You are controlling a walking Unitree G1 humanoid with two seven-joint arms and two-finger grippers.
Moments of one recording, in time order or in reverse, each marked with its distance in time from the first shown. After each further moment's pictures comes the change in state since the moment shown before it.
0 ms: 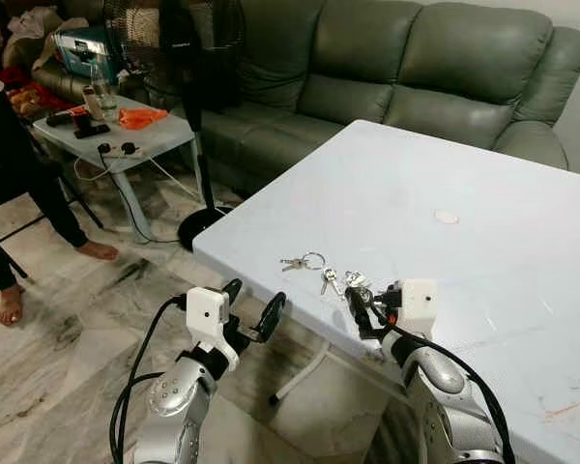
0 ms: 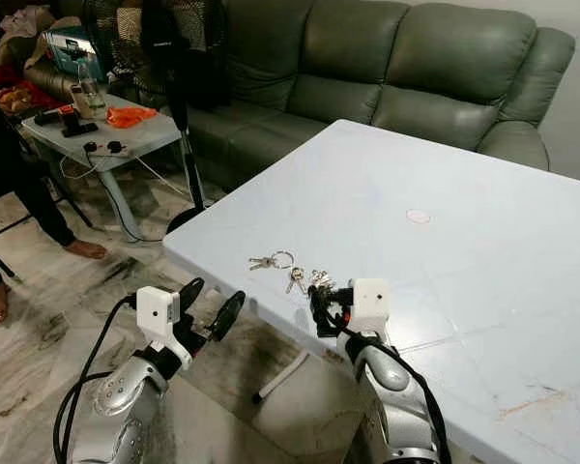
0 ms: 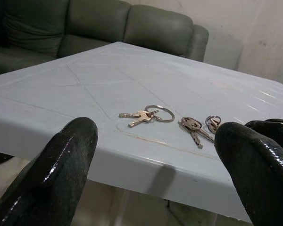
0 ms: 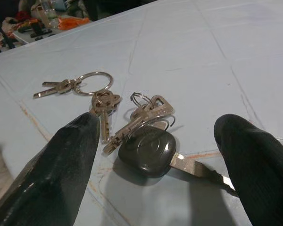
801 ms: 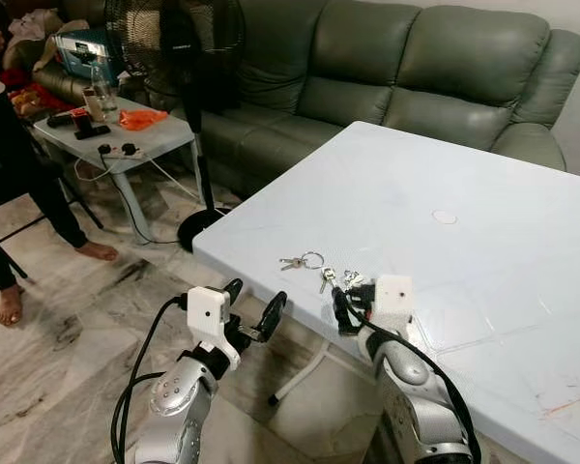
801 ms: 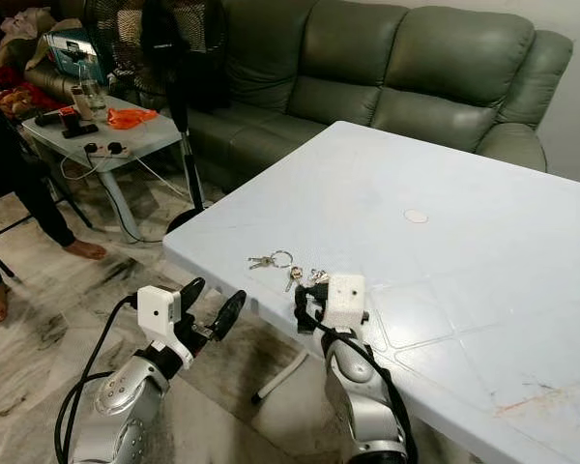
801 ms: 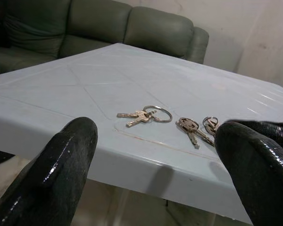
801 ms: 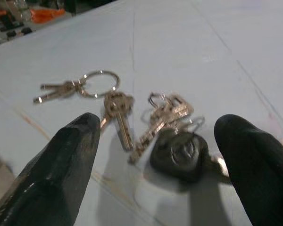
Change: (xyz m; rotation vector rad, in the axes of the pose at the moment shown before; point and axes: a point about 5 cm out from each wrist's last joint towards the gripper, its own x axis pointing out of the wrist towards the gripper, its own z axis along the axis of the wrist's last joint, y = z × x) left arm 0.001 -0.001 0.000 -0.008 0.000 0.004; right arm 0.013 0.037 0.004 0.028 0.046 -0.110
